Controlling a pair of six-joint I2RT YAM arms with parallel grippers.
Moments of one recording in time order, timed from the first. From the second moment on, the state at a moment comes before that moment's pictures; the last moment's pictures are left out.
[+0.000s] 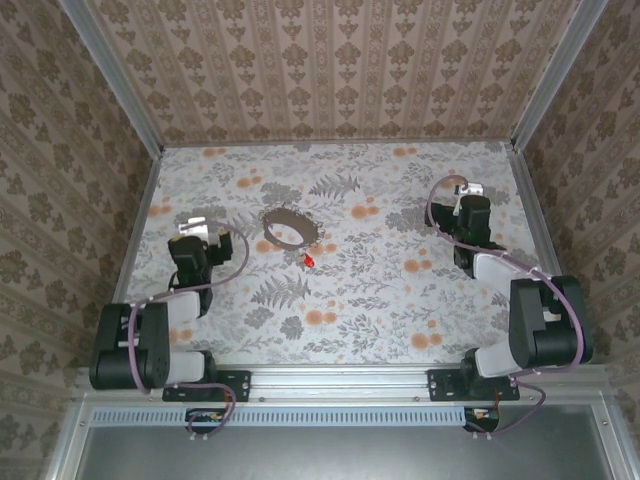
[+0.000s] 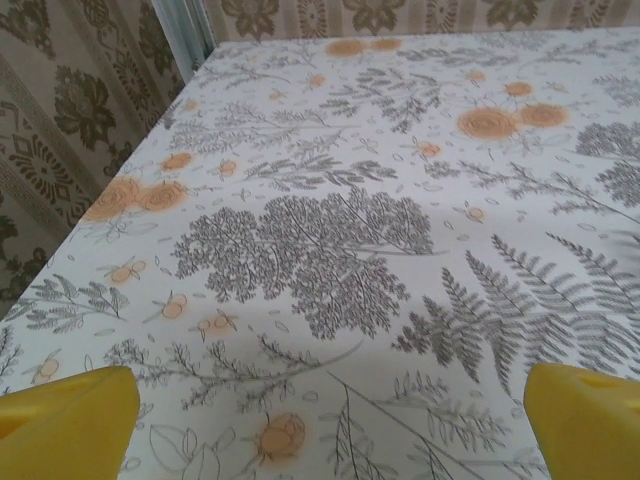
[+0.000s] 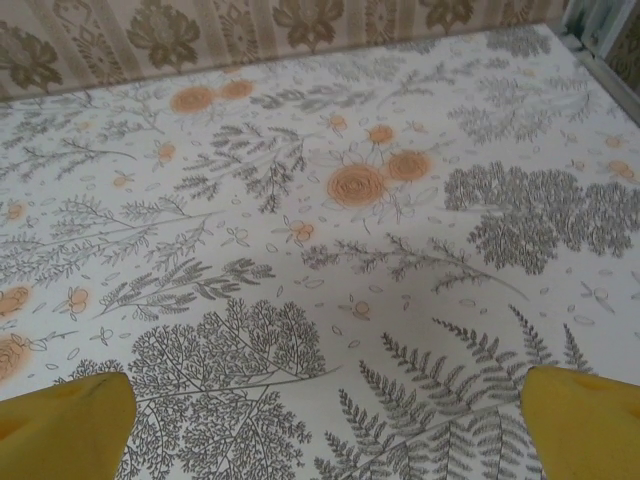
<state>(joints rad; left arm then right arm) -0.04 1.36 0.29 0.69 -0.18 0.03 -0.01 1.44 0.63 0.34 0.13 0.13</state>
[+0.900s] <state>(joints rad) -0.02 1.53 0.38 0.78 -0.05 0.06 -0.01 1.54 0.39 0.71 0.02 0.05</state>
